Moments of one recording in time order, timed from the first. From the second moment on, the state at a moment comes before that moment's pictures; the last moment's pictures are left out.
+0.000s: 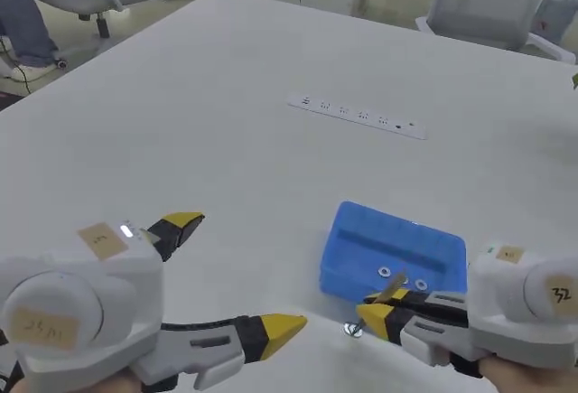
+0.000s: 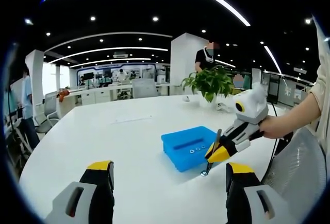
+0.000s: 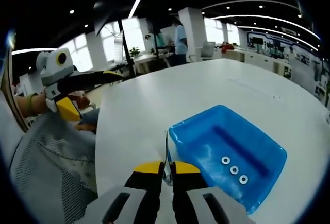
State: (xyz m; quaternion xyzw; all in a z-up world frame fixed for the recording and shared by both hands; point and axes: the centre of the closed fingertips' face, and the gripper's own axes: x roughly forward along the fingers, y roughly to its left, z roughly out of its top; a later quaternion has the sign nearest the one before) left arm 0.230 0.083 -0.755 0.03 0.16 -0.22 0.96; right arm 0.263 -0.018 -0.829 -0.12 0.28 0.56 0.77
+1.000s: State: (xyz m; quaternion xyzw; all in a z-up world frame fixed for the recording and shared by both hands) left arm 0.229 0.081 -0.754 0.03 0.16 -0.23 0.96; right arm 0.288 -0.018 -0.745 -0.07 0.23 0.57 0.79
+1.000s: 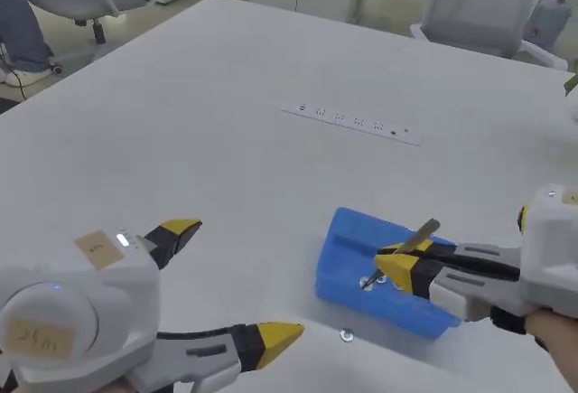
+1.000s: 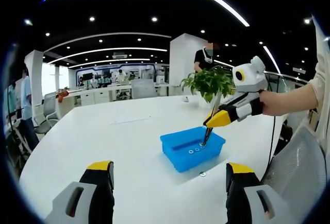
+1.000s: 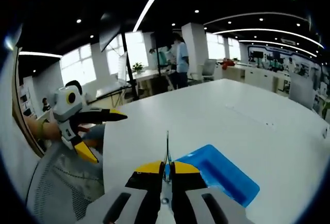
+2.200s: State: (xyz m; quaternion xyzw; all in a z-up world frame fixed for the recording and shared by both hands) left arm 0.230 0.085 -0.753 0.02 0.16 -0.22 0.96; right arm 0.360 -0.014 -0.815 -0.08 0.32 0.50 0.80
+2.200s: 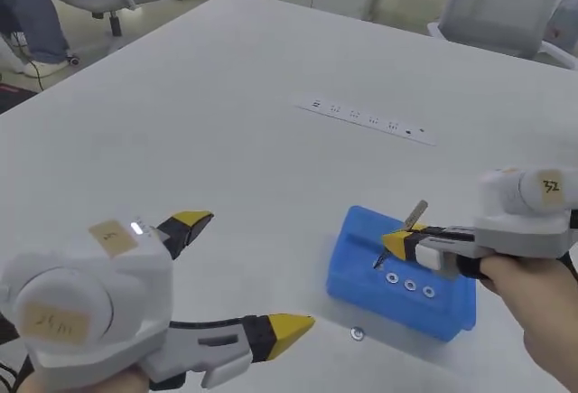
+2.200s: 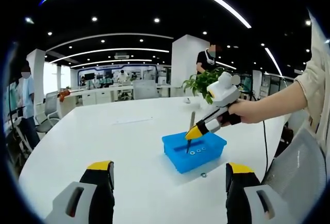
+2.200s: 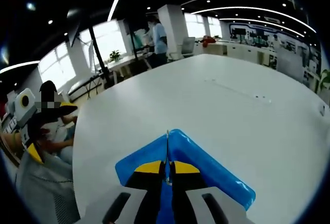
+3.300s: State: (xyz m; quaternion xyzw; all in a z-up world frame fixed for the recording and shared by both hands) left arm 0.229 0.081 -0.755 0.02 0.16 -0.23 0.96; right arm 0.332 -0.017 -0.766 -0.06 0.25 0.52 0.82
